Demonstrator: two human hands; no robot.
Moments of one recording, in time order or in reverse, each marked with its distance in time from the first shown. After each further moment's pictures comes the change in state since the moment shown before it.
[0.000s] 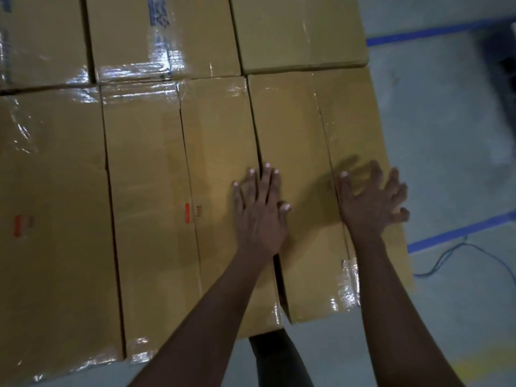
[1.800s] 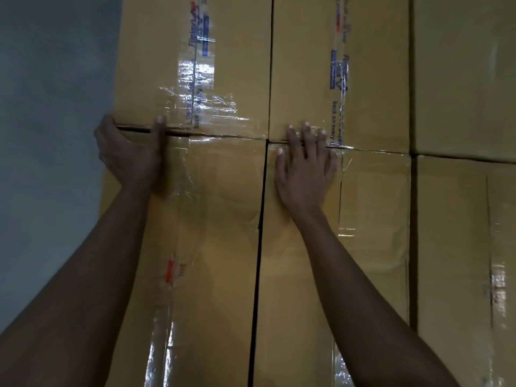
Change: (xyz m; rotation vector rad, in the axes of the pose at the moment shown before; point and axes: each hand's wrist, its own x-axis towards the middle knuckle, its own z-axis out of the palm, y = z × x) left_hand 0.109 -0.495 -0.198 -0.381 0.684 -0.851; right_hand -0.140 -0.422 0.109 0.139 -0.045 -0.729
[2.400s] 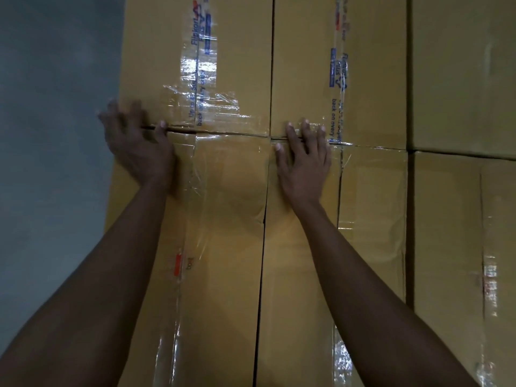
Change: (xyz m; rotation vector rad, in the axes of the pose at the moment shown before) left_hand -0.001 -0.006 0.013 -0.030 0.119 0.308; right_hand 0.003 0.000 0.007 0.151 0.047 -0.016
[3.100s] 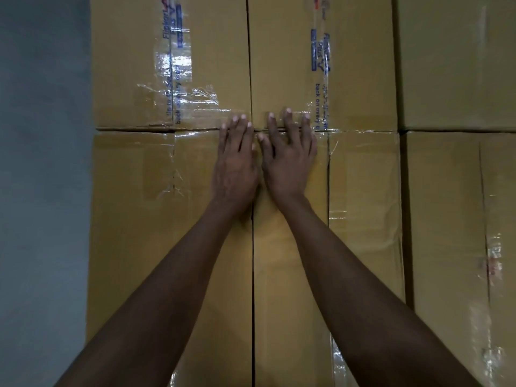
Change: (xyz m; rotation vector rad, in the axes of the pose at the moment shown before) left_hand -0.116 0.116 0.052 0.082 -0.461 0.614; right_hand 0.002 0.004 0.014 -0.019 0.122 -0.028
